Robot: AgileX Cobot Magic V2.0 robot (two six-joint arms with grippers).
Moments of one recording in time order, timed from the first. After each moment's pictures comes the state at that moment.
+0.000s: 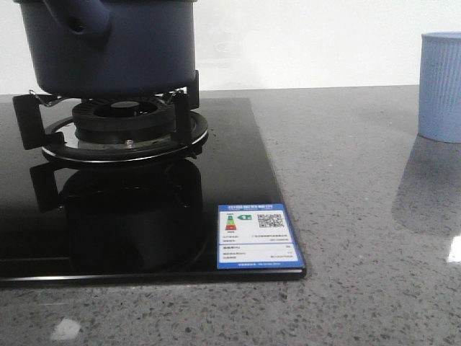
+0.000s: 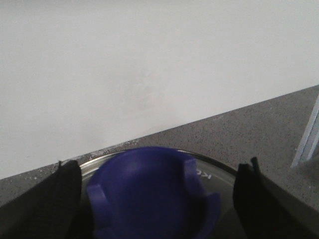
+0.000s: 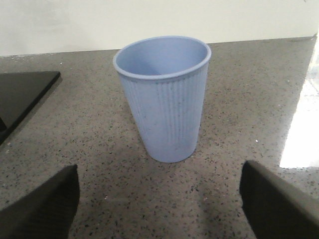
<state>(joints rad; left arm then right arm) -0.47 1.36 -1.00 -0.33 -0.12 0.35 -0.19 0.73 -0.27 -1.10 -0.33 1.08</state>
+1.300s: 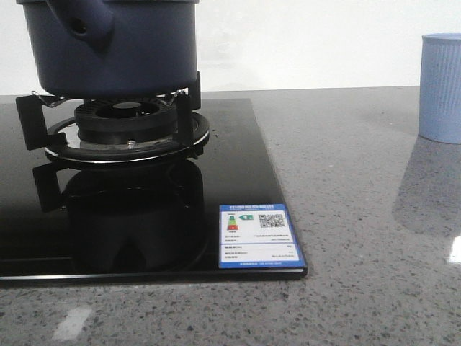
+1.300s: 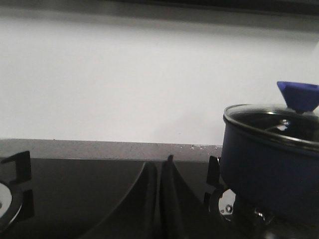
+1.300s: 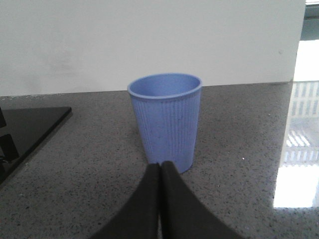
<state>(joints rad) -0.14 0.37 -0.21 -0.39 -0.19 0.35 -0.19 0.37 -0.11 -1.06 -0.29 1.08</state>
